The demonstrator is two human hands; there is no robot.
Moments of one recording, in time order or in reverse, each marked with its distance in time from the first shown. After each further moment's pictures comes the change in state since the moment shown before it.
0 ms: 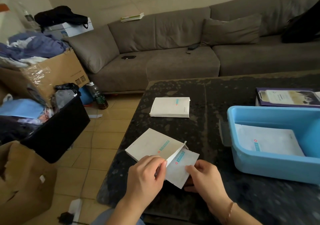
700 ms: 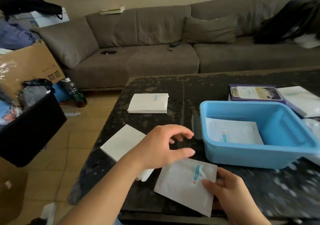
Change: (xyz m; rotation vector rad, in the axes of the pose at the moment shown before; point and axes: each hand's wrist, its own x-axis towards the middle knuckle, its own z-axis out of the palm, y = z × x) left_hand 0.110 0.091 -0.014 -0.513 -0.676 -0.085; right_hand -0.043 0.035 -0.107 0.075 0.036 -0.001
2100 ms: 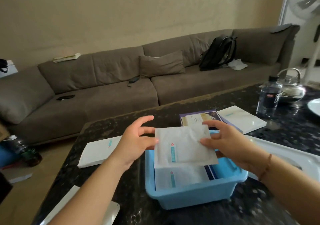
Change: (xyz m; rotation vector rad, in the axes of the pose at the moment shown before) left_hand 0.136 0.078 0.002 -0.415 0.220 -0.184; right_hand 0.048 -0.141 -0.169 -0.137 0.095 -0.308
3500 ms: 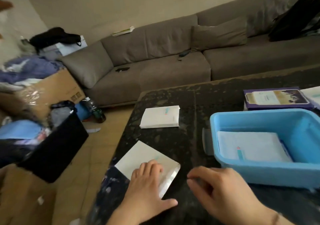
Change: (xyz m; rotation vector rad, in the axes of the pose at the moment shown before) left_hand -0.152 -0.162 -0.078 1.139 -0.024 -0.059; right_hand -0.071 0.049 0.189 -0.591 -0.095 -0.851
